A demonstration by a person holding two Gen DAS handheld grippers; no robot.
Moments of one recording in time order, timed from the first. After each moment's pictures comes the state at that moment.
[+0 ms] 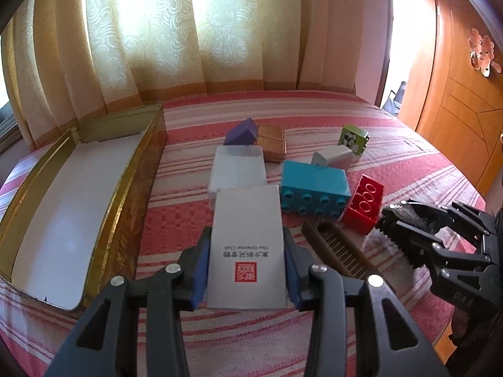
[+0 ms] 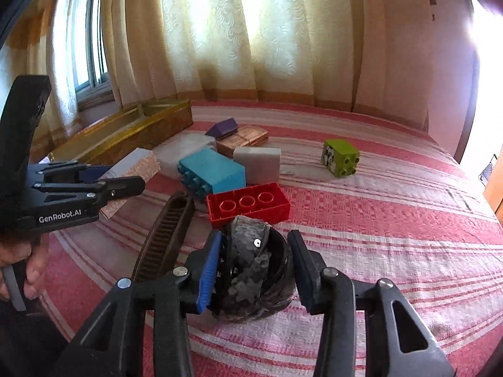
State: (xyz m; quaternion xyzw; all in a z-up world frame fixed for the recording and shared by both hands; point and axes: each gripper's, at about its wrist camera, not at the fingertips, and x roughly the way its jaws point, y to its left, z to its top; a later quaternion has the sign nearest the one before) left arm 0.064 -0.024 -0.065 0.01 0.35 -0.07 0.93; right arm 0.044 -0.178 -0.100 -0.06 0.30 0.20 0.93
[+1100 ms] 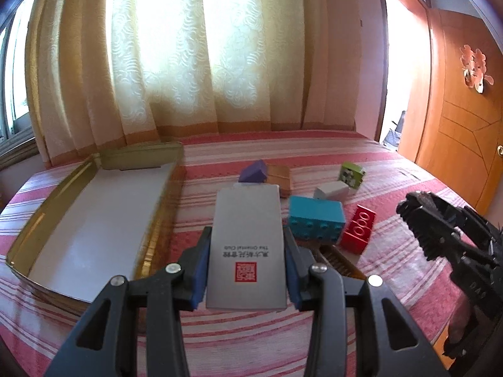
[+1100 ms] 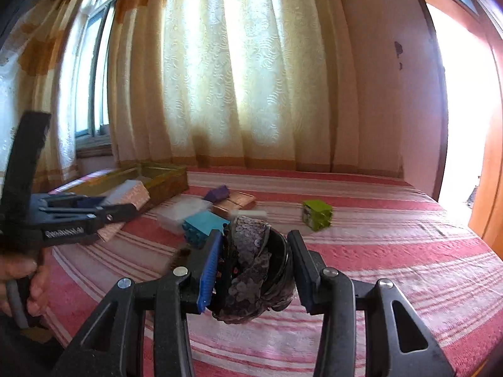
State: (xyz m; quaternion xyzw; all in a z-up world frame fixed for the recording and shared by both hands) left arm 0.034 -0.004 -0.045 0.00 0.26 -0.05 0.96; right arm 0.002 -0.185 -0.080 -0.04 0.15 0.18 0.97
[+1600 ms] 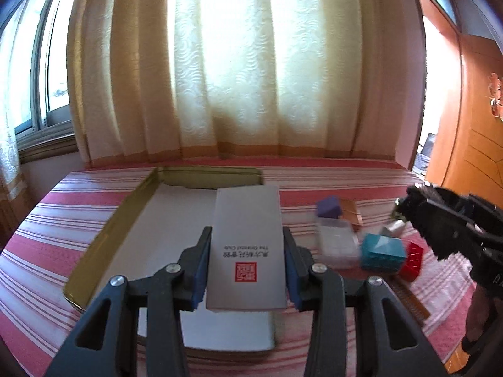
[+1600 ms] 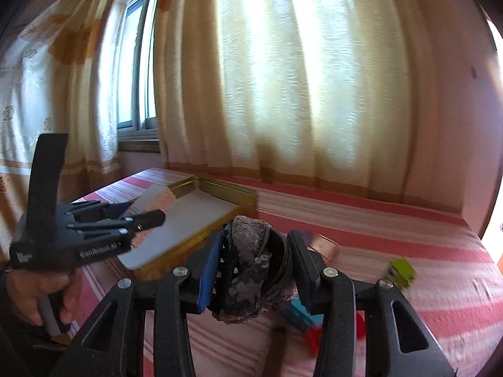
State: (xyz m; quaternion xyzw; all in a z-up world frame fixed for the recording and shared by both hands) left arm 0.046 0.091 -0.017 -0.03 0.25 0.01 0.97; right arm 0.039 -0.076 -0.028 -0.08 0.17 0.28 0.94
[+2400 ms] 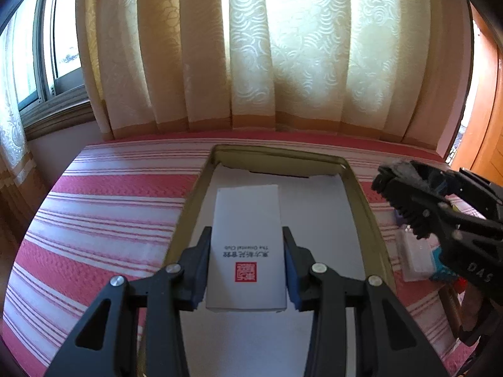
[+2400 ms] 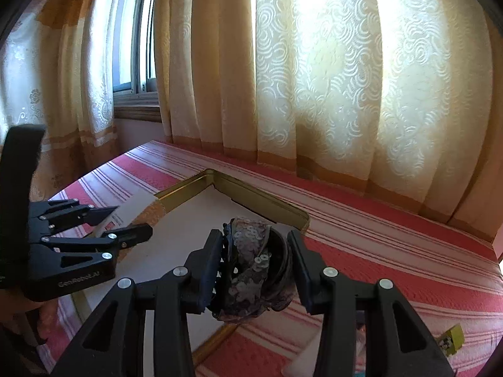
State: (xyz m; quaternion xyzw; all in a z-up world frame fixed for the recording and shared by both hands) left arm 0.121 0.187 -0.021 -0.05 0.35 0.05 0.93; right arm 0.147 0.063 -0.030 -0.13 0.26 0.29 0.91
